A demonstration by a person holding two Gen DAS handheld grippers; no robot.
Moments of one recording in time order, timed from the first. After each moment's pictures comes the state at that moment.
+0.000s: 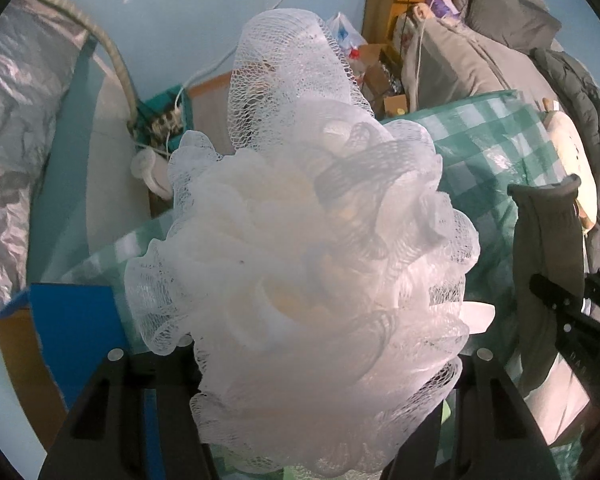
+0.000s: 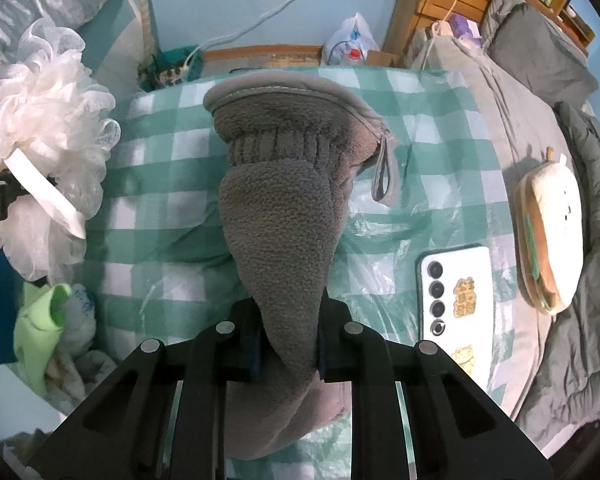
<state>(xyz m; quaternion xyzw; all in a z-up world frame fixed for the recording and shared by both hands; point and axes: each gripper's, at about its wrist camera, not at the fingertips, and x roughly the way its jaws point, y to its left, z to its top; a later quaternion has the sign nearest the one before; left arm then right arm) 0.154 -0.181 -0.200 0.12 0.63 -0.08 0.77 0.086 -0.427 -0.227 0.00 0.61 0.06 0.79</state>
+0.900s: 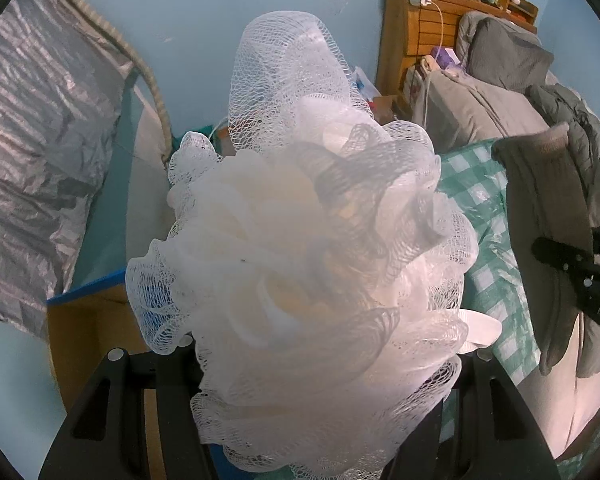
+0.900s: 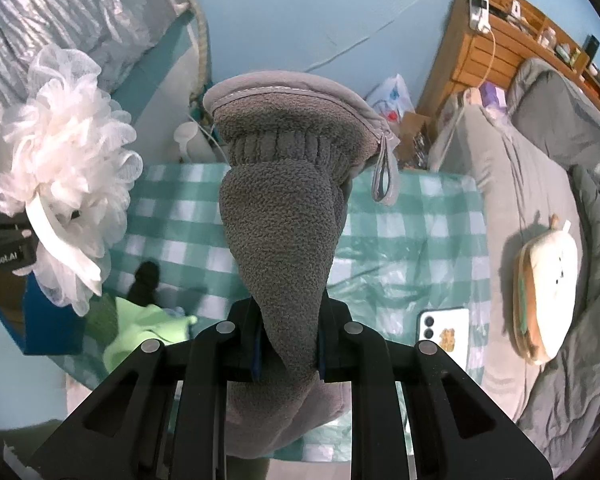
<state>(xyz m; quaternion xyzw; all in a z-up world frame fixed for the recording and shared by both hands) 0.110 -0.133 -0.117 0.11 0.56 -0.06 0.82 0.083 -0.377 -0.120 -0.02 0.56 0.13 0.82</state>
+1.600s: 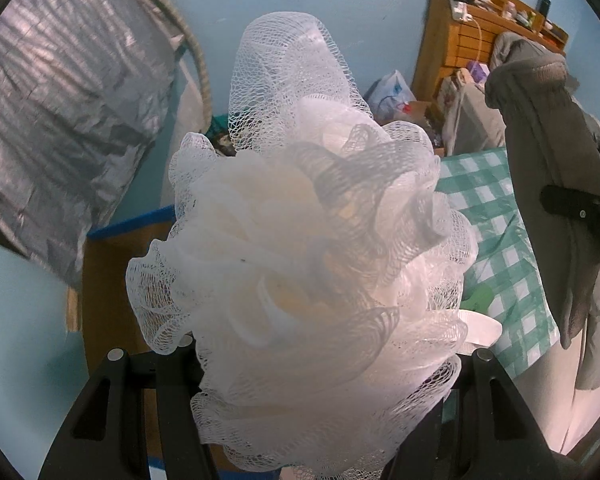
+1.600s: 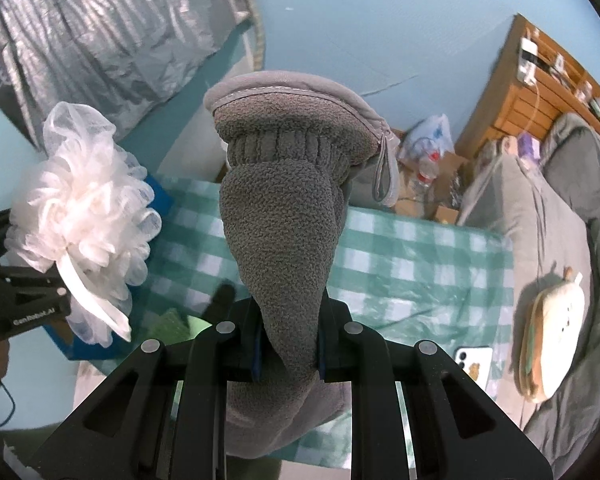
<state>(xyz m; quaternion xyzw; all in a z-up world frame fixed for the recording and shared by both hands) 0.059 -0.061 -0.101 0.07 0.56 -0.01 0.82 0.078 -0.292 -0.074 -0.06 0.53 0.20 0.82</state>
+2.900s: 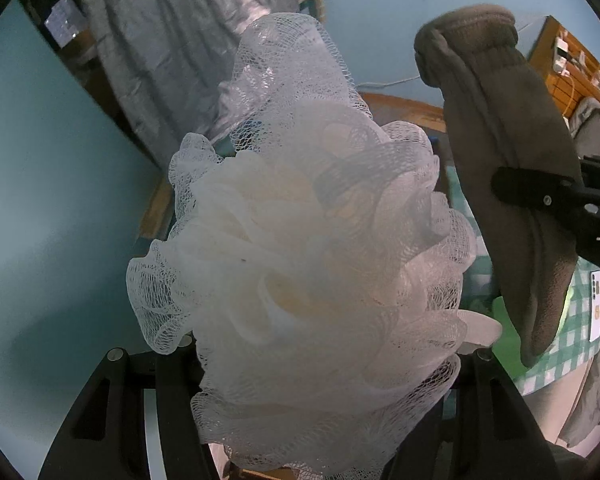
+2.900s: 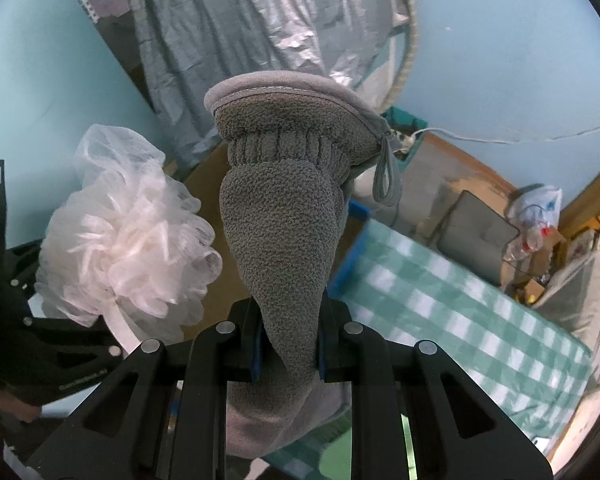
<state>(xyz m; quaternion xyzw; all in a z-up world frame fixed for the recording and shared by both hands) -0.017 0.080 -0.094 -0.02 0.58 0.12 0.80 0.070 -0.054 -0.067 -0.11 0.52 0.37 0.76</state>
